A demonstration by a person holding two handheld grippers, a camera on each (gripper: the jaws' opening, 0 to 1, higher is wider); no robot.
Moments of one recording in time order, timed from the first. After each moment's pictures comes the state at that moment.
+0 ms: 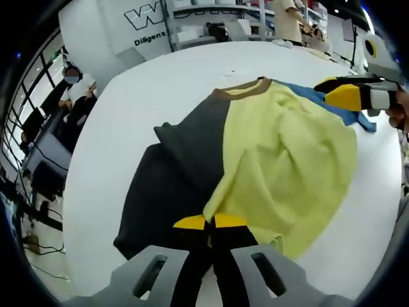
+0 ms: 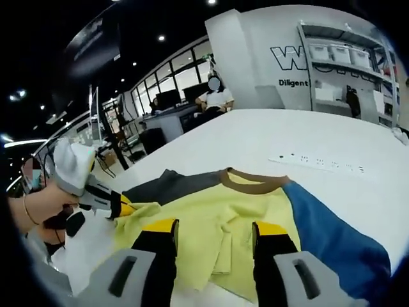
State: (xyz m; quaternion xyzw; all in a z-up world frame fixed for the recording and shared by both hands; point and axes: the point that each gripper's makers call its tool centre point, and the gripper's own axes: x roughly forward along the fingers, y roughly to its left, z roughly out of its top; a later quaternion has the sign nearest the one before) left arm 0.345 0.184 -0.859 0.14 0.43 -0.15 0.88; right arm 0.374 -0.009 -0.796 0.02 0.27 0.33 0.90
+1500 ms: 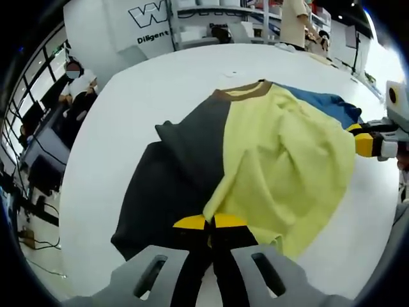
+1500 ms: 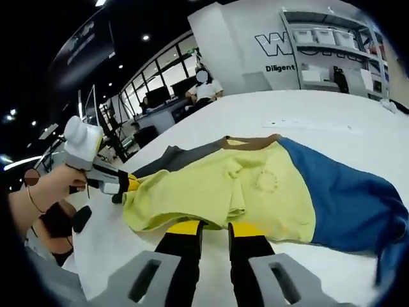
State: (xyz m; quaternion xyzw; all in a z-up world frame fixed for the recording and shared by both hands) left arm 0.343 0.185 -0.860 0.12 0.43 -0.15 0.88; right arm 0.322 -0.016 -0.834 0.07 0.32 0.29 0.90
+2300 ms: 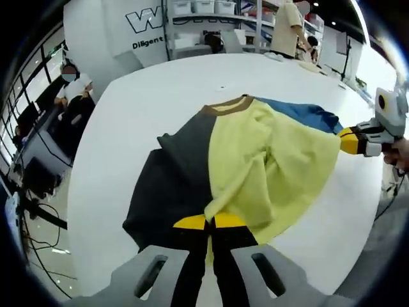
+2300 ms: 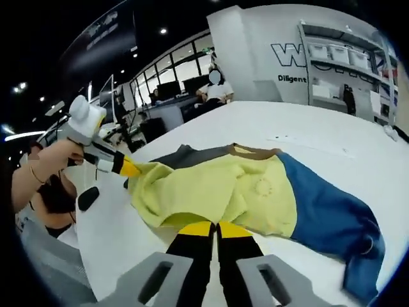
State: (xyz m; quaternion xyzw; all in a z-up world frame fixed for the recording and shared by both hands) left arm 0.305 0.182 -0.809 0.10 0.42 -0.18 0.88; right arm 0.277 -0.034 -0.795 -0.03 0.30 0.34 0.89
